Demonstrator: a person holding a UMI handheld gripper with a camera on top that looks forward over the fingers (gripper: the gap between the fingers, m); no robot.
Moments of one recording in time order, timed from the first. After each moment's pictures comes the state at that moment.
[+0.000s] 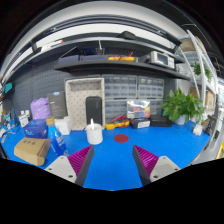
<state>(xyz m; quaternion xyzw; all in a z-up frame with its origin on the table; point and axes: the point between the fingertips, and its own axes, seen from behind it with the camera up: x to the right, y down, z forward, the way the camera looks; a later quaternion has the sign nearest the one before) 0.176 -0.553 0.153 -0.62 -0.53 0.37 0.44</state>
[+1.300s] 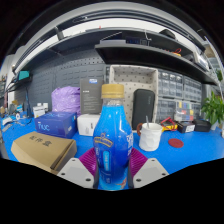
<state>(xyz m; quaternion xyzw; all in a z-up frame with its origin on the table) 0.040 -0.759 0.061 -0.53 -0.59 0.44 0.42</state>
